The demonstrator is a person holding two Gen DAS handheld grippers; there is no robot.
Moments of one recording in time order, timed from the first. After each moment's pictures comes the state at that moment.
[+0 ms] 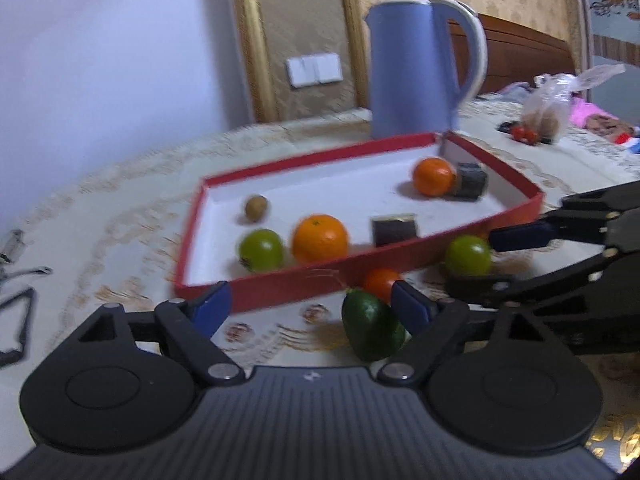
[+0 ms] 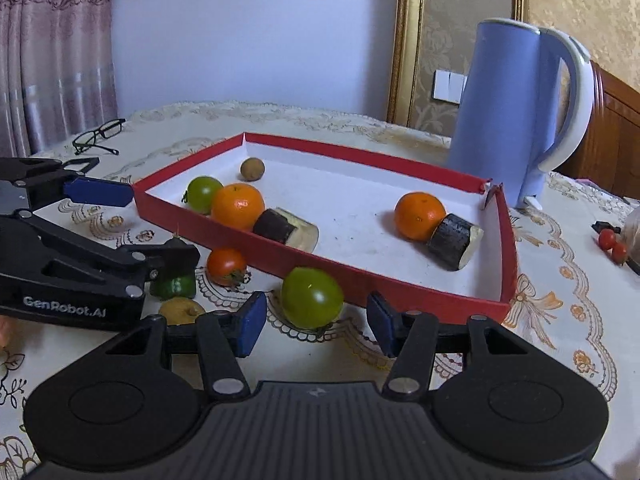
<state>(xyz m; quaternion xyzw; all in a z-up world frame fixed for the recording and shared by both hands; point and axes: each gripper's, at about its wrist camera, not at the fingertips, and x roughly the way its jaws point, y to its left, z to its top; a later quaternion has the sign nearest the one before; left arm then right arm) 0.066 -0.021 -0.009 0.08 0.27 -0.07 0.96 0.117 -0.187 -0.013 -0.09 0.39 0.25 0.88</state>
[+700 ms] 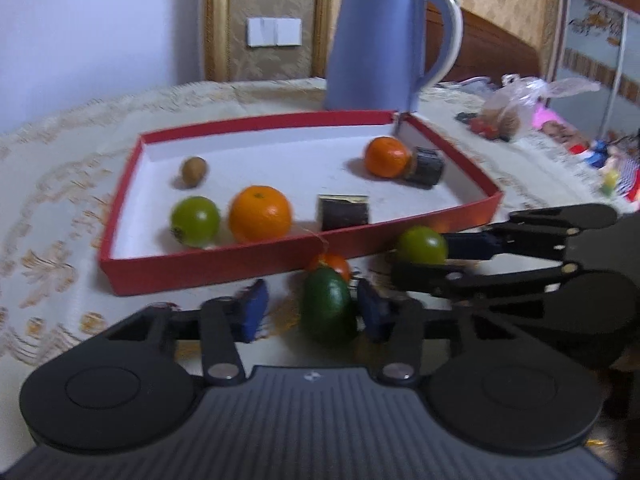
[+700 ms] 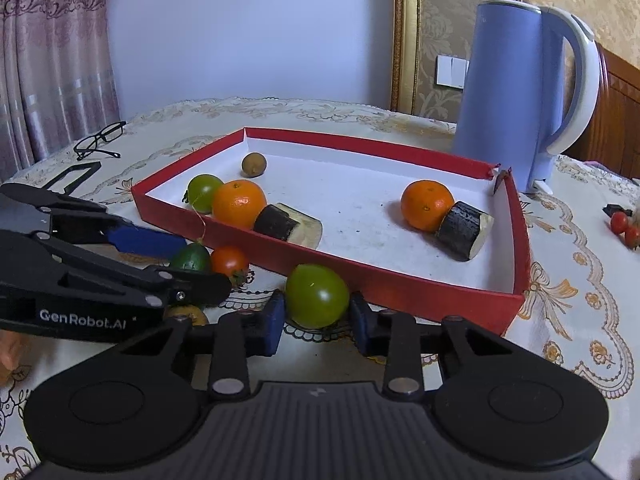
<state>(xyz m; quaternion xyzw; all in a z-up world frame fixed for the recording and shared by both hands) 0.088 -0.019 -0.014 0.01 0.33 -0.15 0.93 0.125 -0.188 -0.016 -0.07 0.41 0.25 0.87</state>
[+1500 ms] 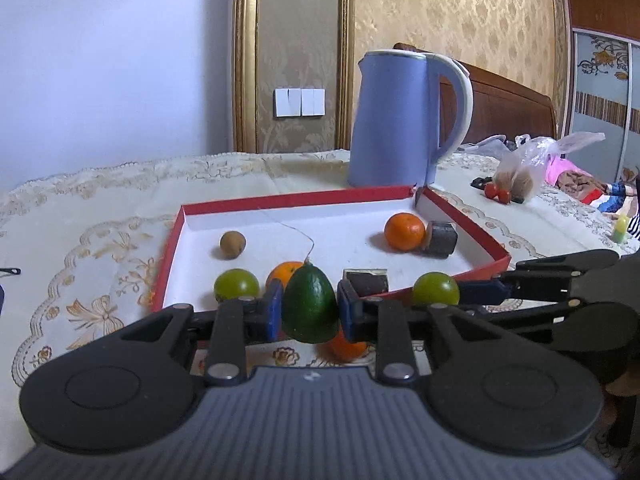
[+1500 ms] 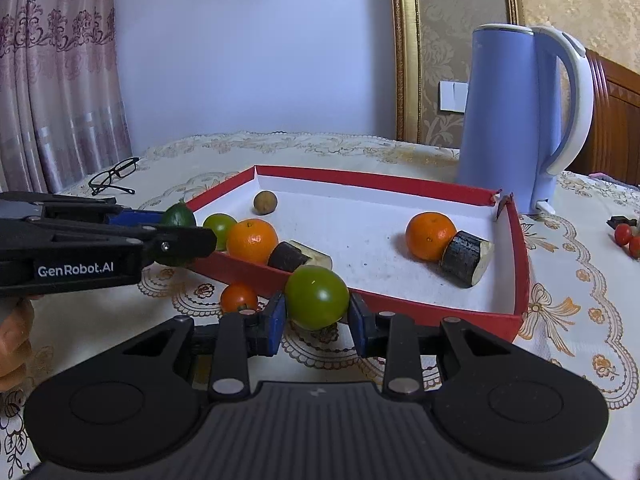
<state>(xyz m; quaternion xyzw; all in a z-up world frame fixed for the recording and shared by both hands) 0.064 -0.013 0.014 0.02 0.22 -0.10 0.97 0.124 -0.196 -0.004 -0.03 0.37 0.27 0.89</state>
